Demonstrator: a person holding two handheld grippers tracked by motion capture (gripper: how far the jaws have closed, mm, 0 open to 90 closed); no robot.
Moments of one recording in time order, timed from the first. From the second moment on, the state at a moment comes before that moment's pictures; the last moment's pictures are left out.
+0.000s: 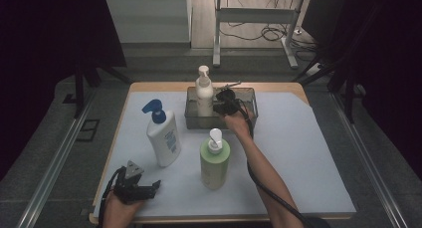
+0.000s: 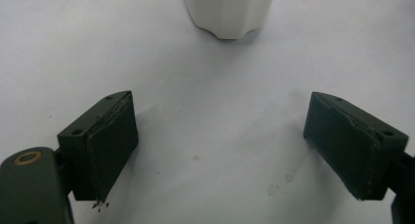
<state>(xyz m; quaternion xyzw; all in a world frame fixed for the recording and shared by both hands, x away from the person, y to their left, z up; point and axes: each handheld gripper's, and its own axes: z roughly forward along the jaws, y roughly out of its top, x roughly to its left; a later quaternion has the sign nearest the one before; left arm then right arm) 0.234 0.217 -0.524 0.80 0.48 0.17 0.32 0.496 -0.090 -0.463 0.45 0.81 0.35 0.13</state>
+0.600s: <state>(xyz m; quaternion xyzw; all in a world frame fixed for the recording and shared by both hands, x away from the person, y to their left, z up) 0.234 0.217 -0.524 0.80 0.48 0.17 0.32 0.494 -0.075 -0.463 0.44 0.81 0.36 0.12</state>
